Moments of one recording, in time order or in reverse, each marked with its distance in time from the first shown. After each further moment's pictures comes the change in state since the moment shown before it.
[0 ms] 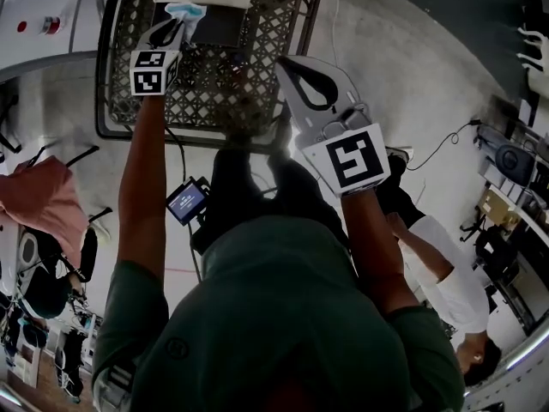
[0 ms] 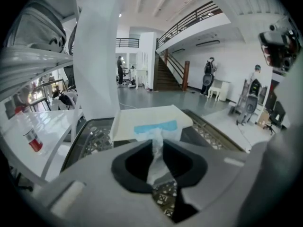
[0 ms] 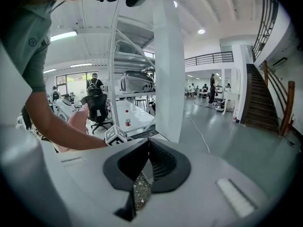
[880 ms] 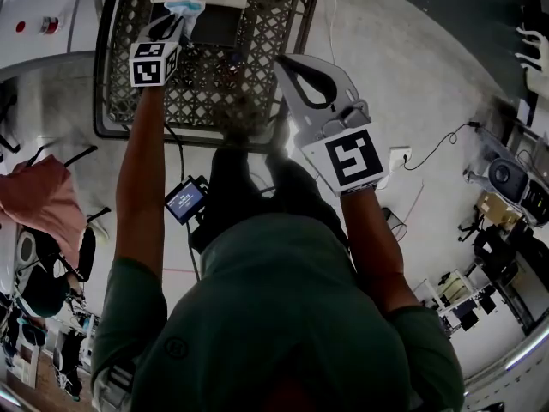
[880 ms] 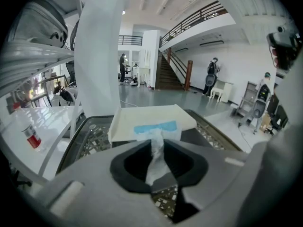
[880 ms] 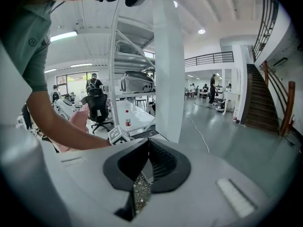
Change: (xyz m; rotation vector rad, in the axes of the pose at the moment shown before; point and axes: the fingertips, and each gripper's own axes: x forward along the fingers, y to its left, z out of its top) left arm 0.012 0.004 0.002 -0.039 0.018 0.009; right arm -0.006 -0.002 0.004 -0.002 -0.004 0.003
